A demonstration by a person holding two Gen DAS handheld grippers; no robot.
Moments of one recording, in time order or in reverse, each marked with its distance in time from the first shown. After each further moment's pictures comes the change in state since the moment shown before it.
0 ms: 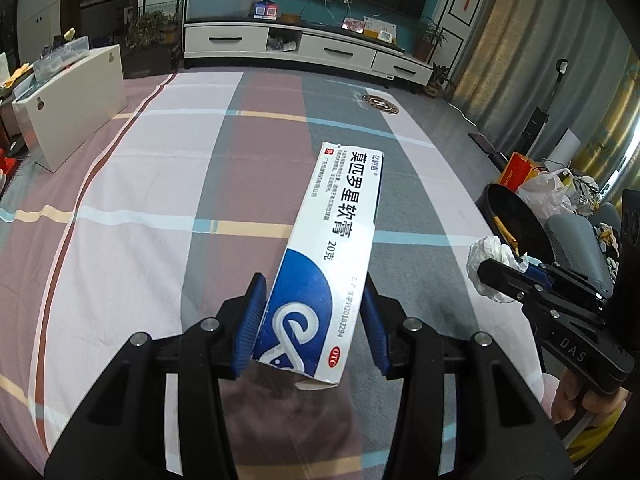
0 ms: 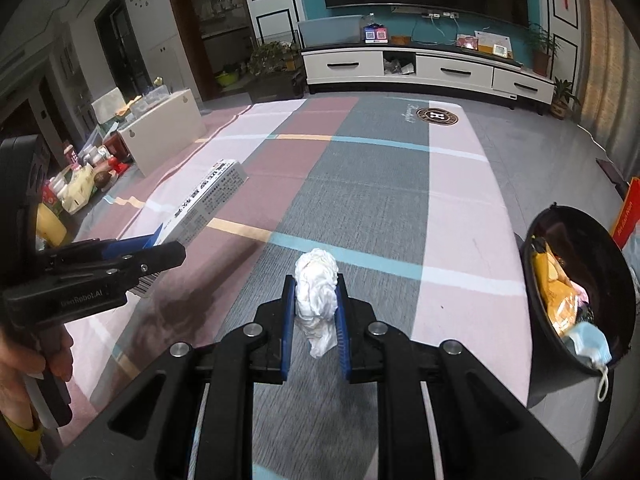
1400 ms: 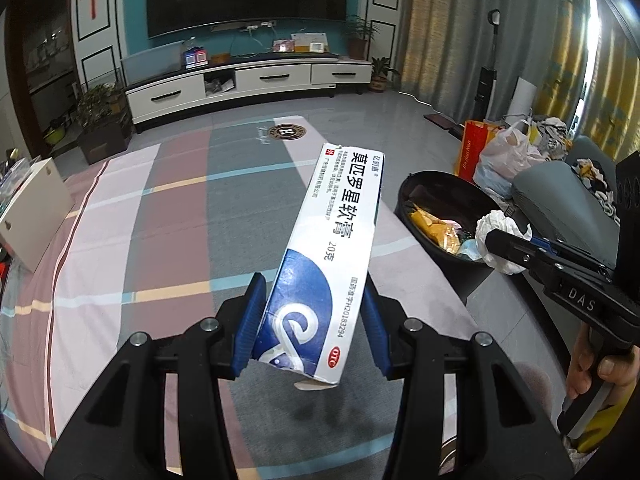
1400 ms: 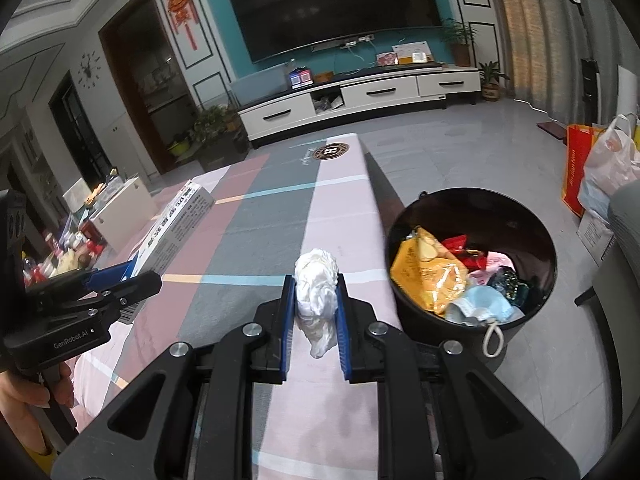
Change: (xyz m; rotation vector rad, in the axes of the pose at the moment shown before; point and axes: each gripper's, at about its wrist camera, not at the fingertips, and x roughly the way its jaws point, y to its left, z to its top) left arm -0.022 -0.134 0.012 0.281 -0.079 -0.025; right arm -0.092 -0.103 -0.032 0.250 -0.176 -0.099
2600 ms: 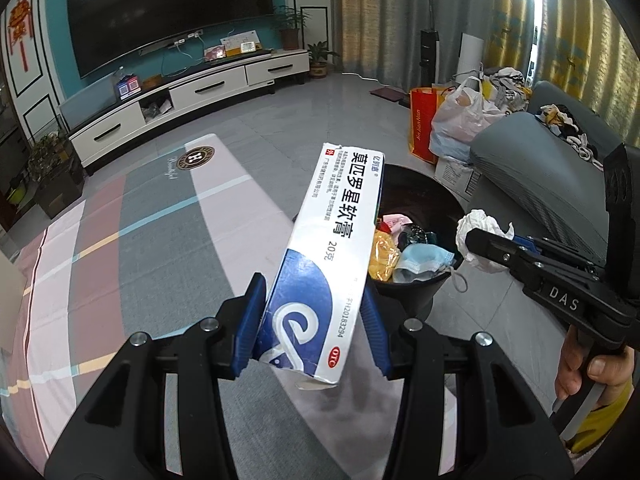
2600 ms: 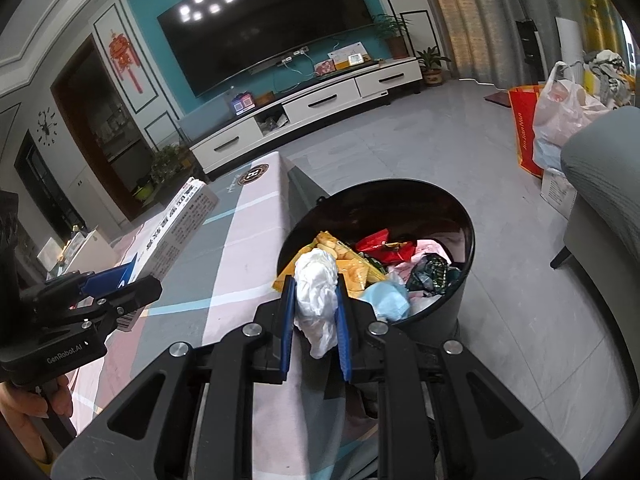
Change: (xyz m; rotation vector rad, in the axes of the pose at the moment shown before) left arm 0.053 -0.102 0.039 0.214 0.030 -0.093; right arm -0.018 -0.097 -0.009 0.191 -0.060 -0.088
